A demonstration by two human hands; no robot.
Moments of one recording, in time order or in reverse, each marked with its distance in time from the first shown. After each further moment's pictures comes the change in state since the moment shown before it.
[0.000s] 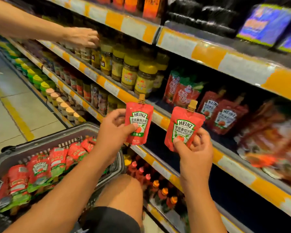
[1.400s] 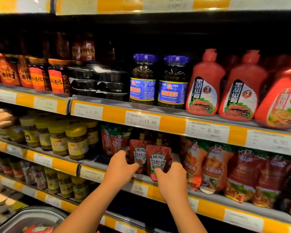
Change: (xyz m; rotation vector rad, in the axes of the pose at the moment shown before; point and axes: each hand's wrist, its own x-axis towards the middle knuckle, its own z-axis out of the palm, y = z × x) left_hand 0.065 0.002 0.192 0.753 -0.303 0.169; right_hand 0.091 -0.030 -0.085 -0.747 0.296 0.174
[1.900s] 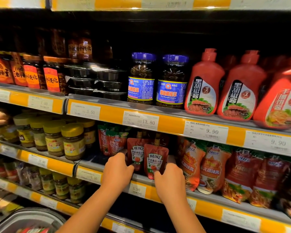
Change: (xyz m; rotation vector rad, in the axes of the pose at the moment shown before) left_hand 0.001 -0.005 0.009 0.293 0.096 -0.033; right_hand 0.002 0.001 0.000 -0.295 -0.020 -0.071
